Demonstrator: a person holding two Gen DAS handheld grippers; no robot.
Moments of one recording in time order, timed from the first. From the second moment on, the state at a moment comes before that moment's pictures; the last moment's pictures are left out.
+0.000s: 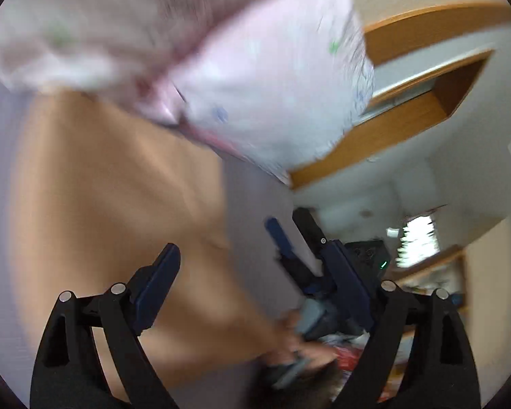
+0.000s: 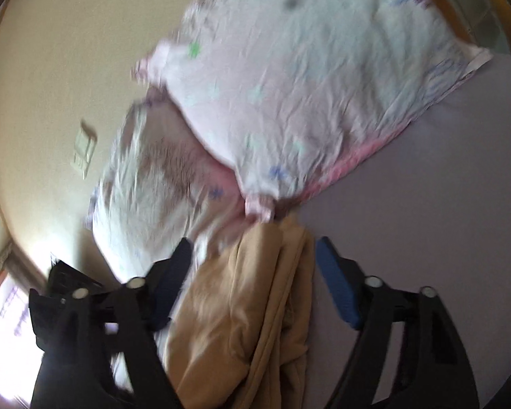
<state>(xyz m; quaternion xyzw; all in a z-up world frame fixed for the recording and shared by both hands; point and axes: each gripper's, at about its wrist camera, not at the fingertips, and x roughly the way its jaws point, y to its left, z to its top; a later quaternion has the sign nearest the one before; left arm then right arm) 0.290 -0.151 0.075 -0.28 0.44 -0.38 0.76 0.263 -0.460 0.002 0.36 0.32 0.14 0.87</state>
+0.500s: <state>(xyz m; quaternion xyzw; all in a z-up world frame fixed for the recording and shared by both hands) 0.295 -0.078 0.001 -0.24 0.52 -0.27 0.77 0.295 -0.429 -0.012 0.28 0.45 0.09 0.84</state>
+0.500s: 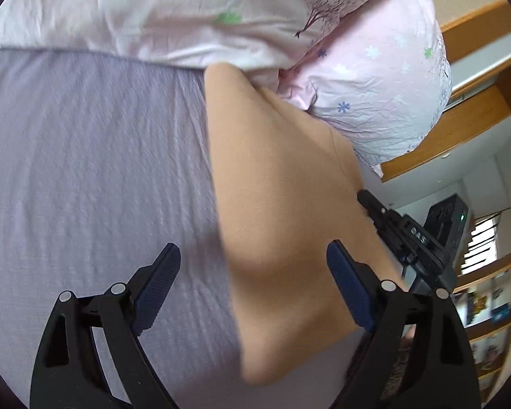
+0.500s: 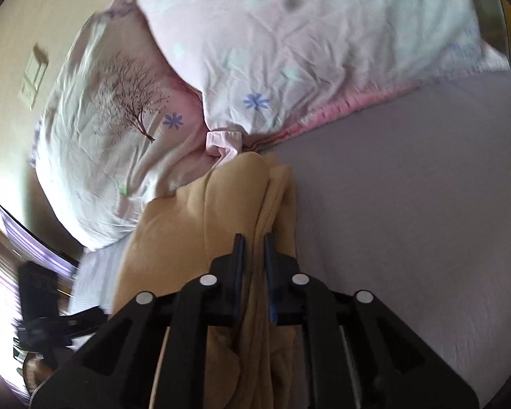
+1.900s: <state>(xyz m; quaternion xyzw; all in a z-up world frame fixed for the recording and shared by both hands) 0.168 -0.087 0.012 -0.10 0.46 -0.31 0.83 0.176 -0.332 0.013 0.26 0.50 0.22 0.80</state>
